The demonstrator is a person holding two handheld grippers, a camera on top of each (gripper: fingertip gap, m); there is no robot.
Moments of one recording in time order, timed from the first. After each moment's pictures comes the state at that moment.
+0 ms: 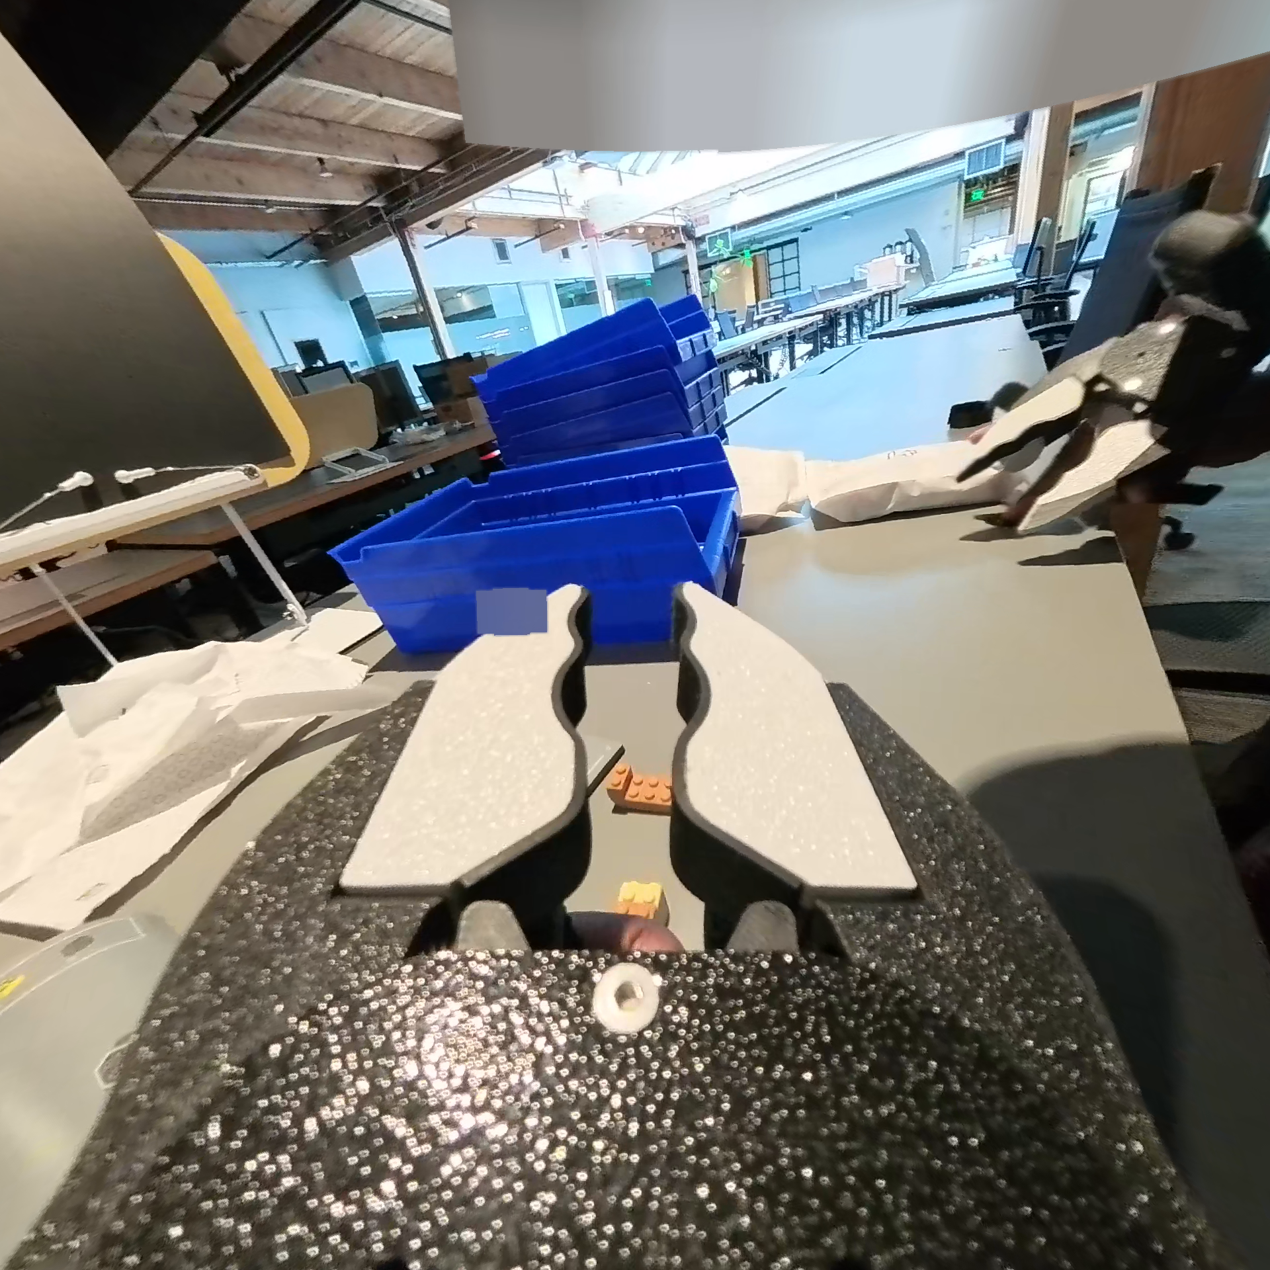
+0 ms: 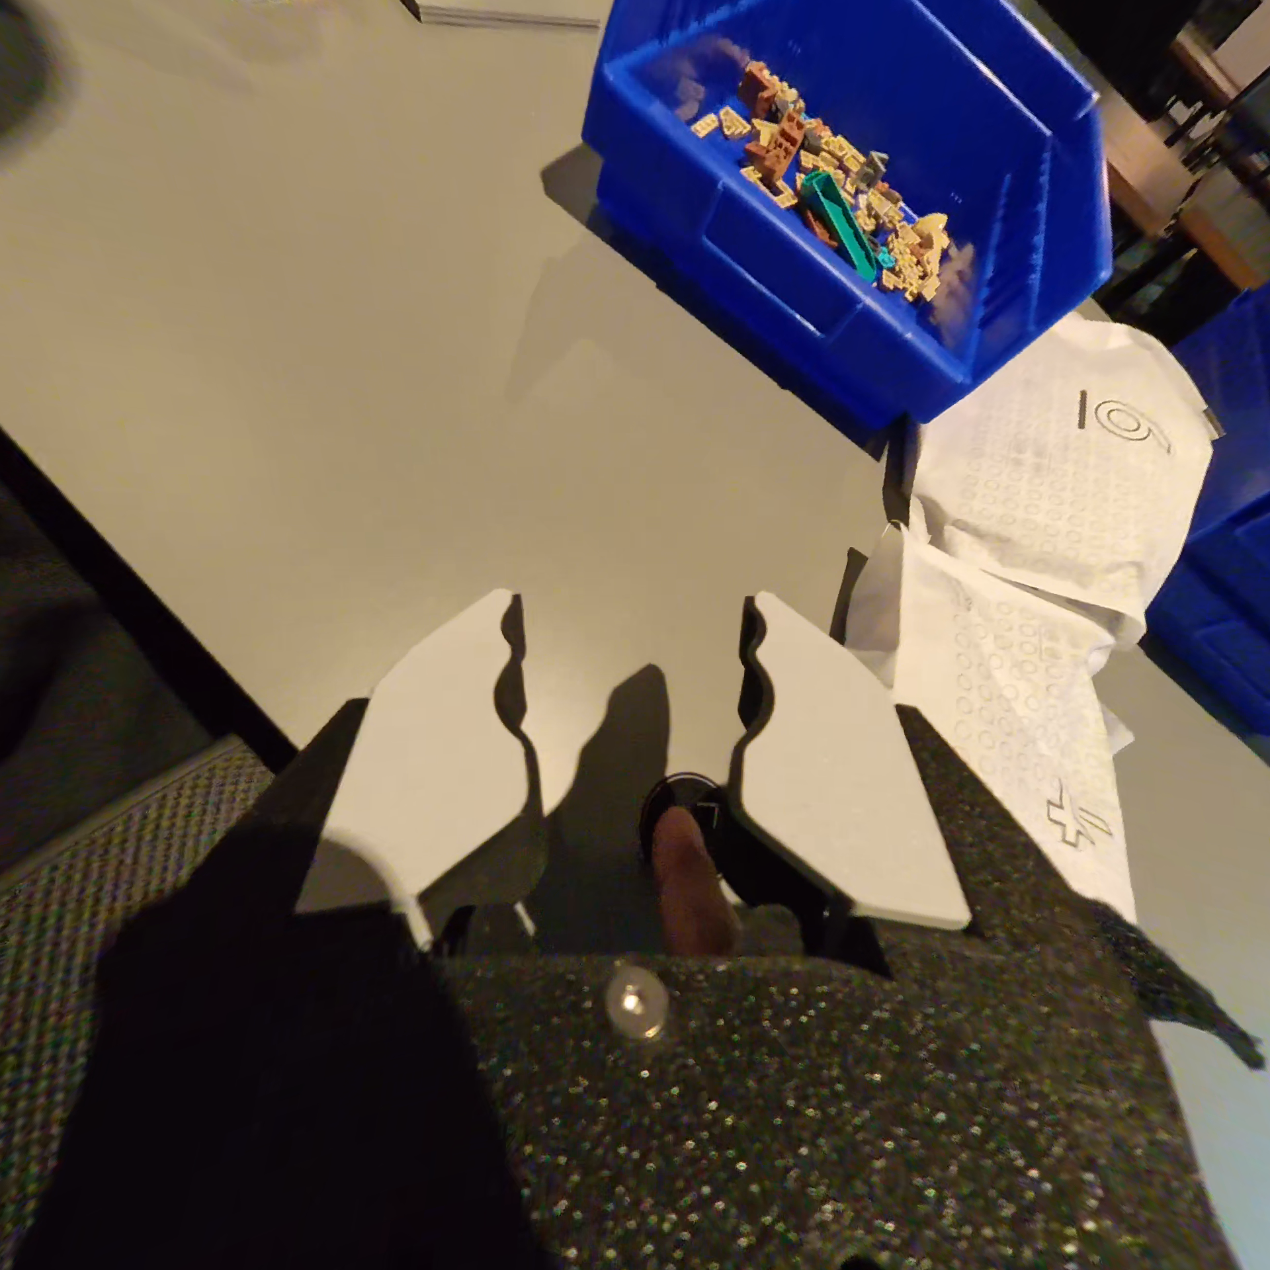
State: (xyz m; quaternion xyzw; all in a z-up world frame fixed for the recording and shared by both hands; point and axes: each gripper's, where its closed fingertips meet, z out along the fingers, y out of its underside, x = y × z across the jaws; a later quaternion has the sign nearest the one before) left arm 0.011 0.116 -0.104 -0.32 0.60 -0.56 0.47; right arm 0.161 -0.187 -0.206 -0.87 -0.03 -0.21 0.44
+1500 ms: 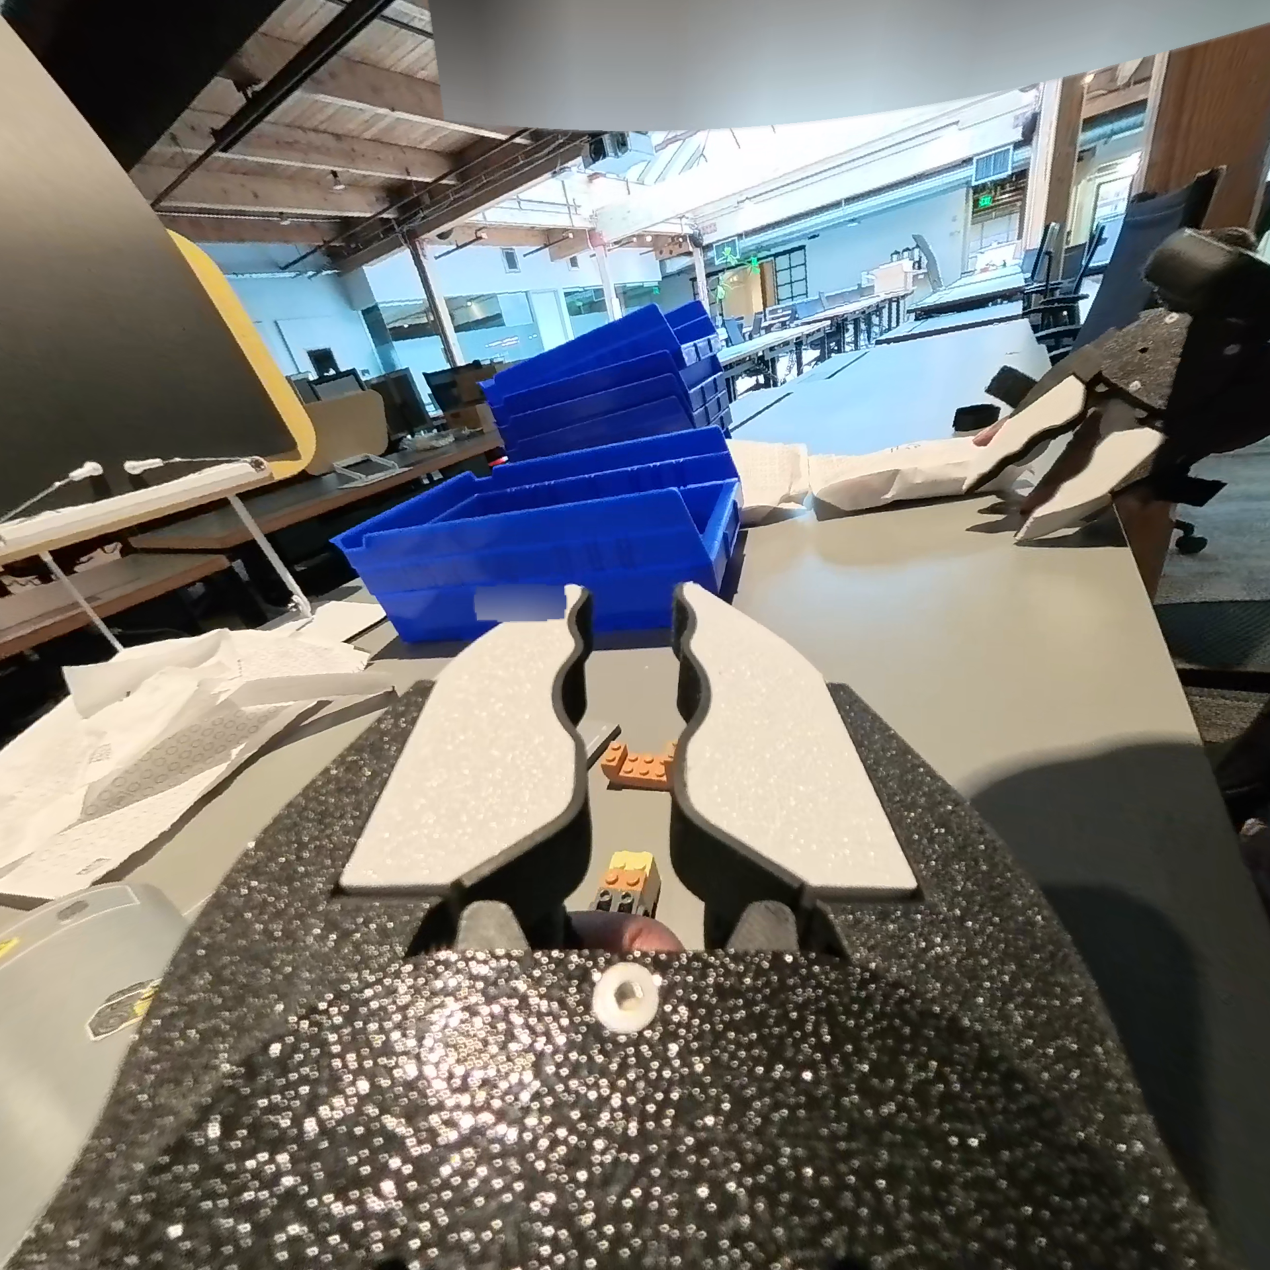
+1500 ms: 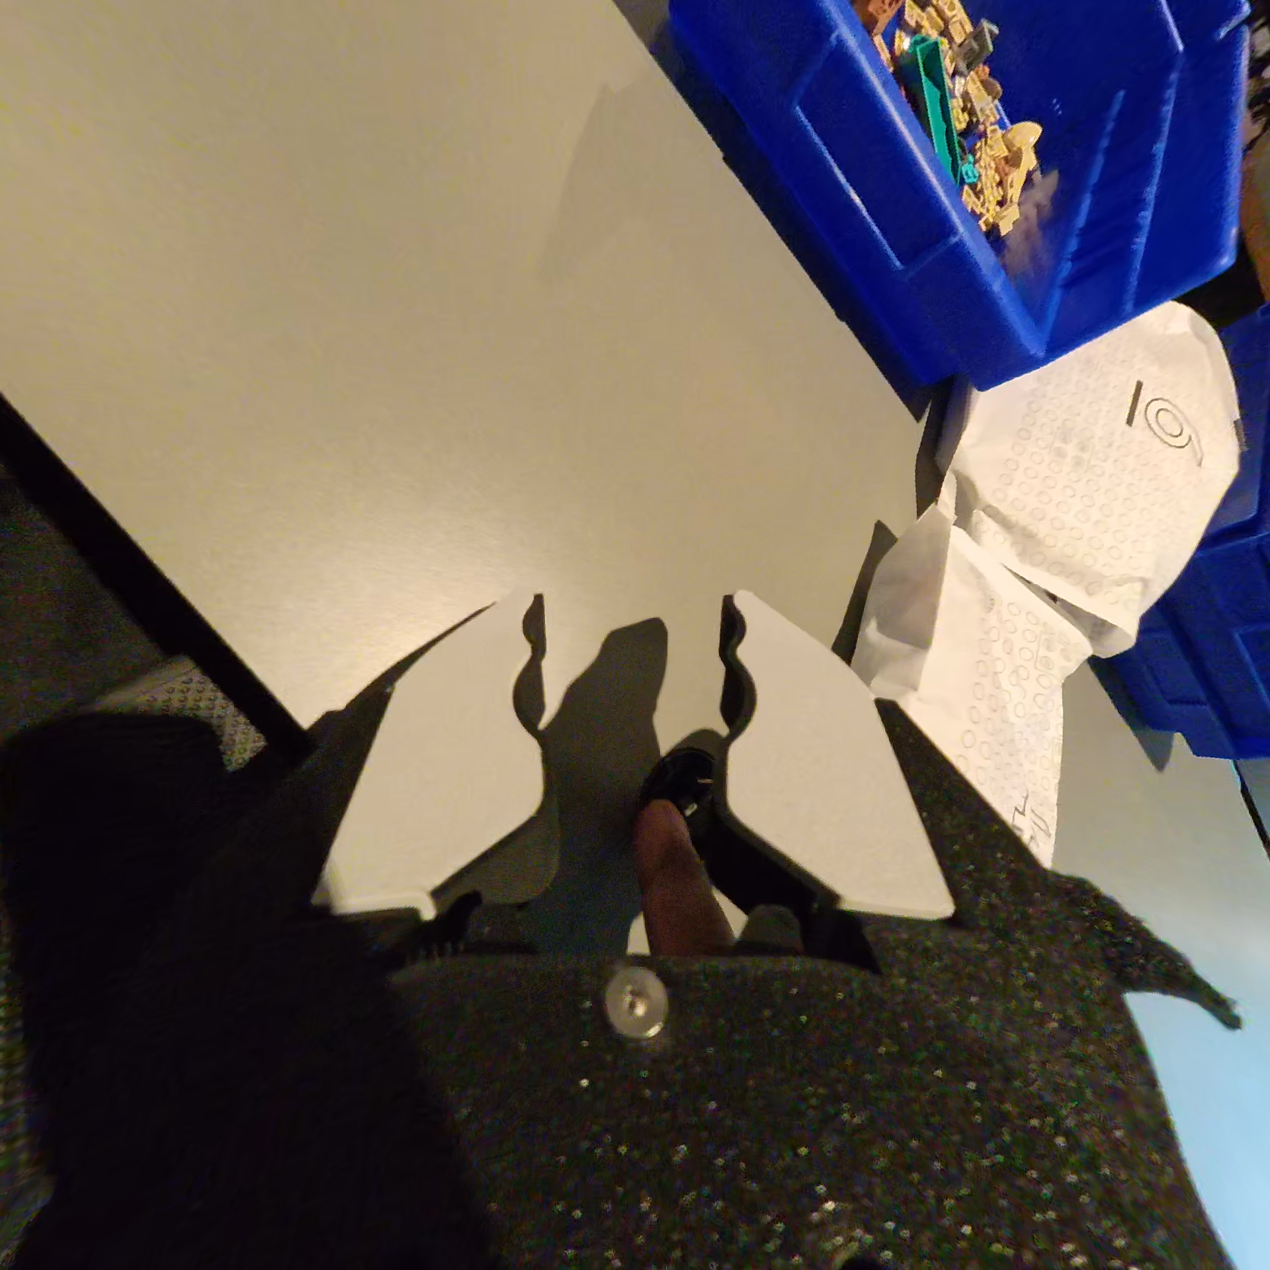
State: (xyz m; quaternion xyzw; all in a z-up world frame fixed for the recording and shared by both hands) left arm 0.005 0.116 -0.111 -0.32 0.60 -0.56 0.48; right arm 0.164 -0.193 -0.222 -0.90 -0.09 -0.25 0.34
